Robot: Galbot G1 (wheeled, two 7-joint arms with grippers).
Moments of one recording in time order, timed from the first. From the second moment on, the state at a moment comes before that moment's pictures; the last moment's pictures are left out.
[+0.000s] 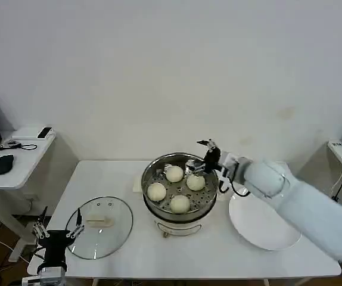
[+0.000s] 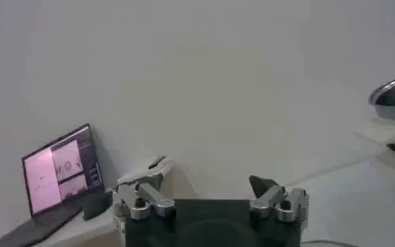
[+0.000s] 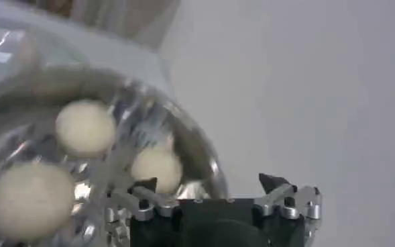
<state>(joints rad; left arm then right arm) 1.68 -1.31 -0.67 -2.11 0.15 0.04 -0.25 -0.48 0.77 -0.19 1.83 0.28 -0.35 -0.22</state>
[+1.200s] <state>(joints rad) 1.65 -1.20 -0.67 -1.87 1.05 -0.03 -0.18 -1.52 1.33 0.93 2.03 0.20 0.05 -0.18</state>
